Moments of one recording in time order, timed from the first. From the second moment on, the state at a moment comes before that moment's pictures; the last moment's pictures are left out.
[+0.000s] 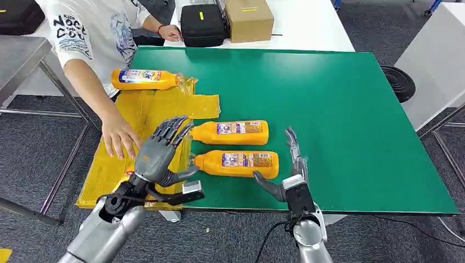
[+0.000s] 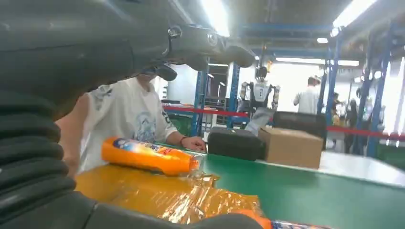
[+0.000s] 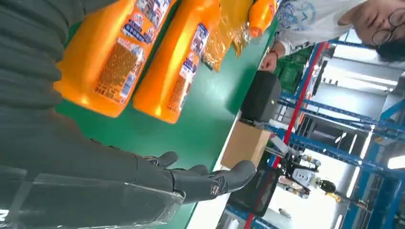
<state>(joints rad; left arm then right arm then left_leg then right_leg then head) -0.27 0.08 -0.53 -1.36 -1.17 0.34 -0.14 -0.04 0.22 0.08 -1.42 0.40 -0.10 -0.60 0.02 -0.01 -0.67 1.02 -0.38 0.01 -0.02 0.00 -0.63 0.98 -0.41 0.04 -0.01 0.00</state>
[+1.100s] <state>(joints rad) -0.02 -0.08 -0.22 -1.60 -0.98 0.40 -0.22 -0.15 0.18 0.07 -1.36 0.74 -0.07 -0.47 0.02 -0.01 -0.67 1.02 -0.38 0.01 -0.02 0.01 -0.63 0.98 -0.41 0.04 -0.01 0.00</state>
